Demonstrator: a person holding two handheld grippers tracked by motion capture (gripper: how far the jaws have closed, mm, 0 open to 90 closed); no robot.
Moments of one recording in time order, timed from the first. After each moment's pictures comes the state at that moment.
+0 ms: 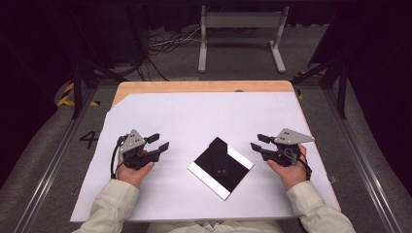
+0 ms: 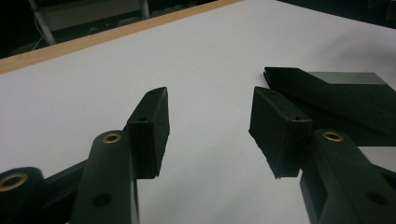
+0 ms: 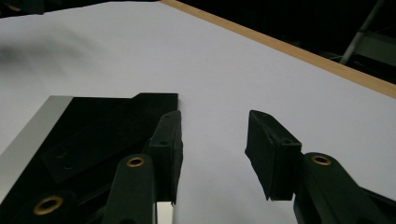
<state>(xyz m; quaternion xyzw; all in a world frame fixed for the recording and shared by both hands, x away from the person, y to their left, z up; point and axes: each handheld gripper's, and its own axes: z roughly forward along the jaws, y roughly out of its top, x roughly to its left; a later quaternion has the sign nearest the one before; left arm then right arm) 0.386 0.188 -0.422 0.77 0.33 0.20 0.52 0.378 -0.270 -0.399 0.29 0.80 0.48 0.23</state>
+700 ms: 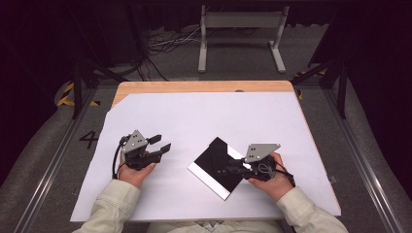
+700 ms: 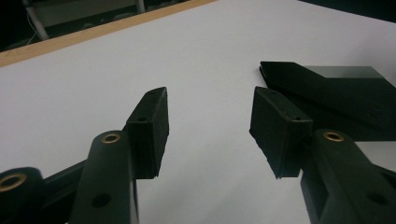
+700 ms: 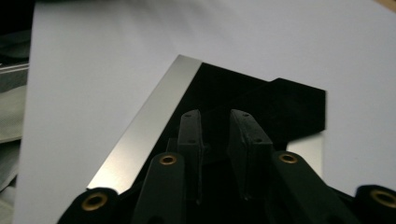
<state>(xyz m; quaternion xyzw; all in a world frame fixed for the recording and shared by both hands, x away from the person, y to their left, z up) 0.387 0.184 -0.424 0.77 0.32 0.19 0.51 0.354 -0.201 -0.404 0.15 0.89 0.42 0.11</state>
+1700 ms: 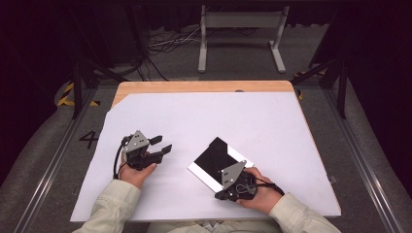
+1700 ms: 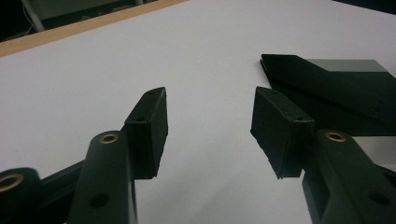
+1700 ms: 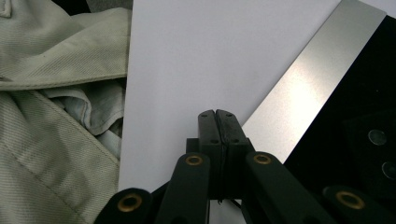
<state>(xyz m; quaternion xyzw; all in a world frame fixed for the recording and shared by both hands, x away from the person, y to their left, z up) 0.389 0.181 -0.427 0.78 0.33 0.18 0.50 0.326 -0.150 -0.429 0.03 0.95 0.31 -0.01</state>
